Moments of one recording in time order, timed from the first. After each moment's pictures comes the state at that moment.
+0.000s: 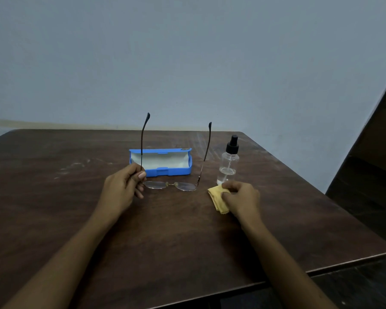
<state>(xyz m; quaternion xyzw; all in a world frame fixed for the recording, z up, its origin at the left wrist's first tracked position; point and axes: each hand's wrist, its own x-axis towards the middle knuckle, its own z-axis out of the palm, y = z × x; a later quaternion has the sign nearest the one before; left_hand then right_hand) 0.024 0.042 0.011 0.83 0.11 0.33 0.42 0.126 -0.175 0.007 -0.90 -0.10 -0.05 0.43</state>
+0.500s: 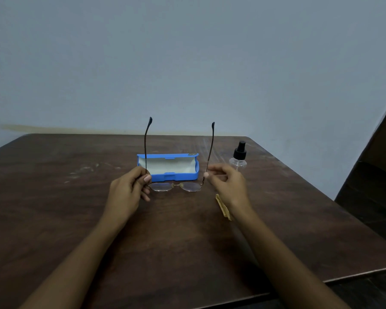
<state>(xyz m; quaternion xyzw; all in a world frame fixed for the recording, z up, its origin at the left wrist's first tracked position) 0.024 0.047 0.008 0.82 0.11 0.38 0.42 0.128 -0.132 0.025 -0.75 -0.22 -0.04 0.62</state>
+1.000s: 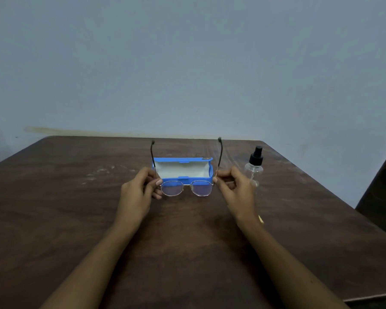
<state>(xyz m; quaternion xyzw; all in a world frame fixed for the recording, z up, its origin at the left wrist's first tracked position) 0.025 0.054 0.003 0.78 0.13 0.40 0.47 0.136 -0.119 0.005 -0.72 -0.31 -0.14 0.60</state>
